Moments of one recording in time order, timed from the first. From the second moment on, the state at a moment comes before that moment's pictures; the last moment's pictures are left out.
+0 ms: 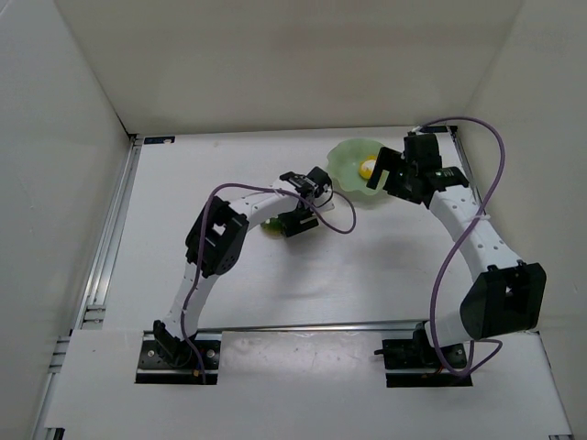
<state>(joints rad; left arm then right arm) -0.75 2.25 1.80 -0.89 -0.36 0.50 0.23 1.43 1.30 -0.65 0.02 0.45</state>
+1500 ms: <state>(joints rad) -0.73 2.49 2.49 -0.39 -0.11 0.37 0.09 1.05 1.11 -0.77 0.30 0.68</state>
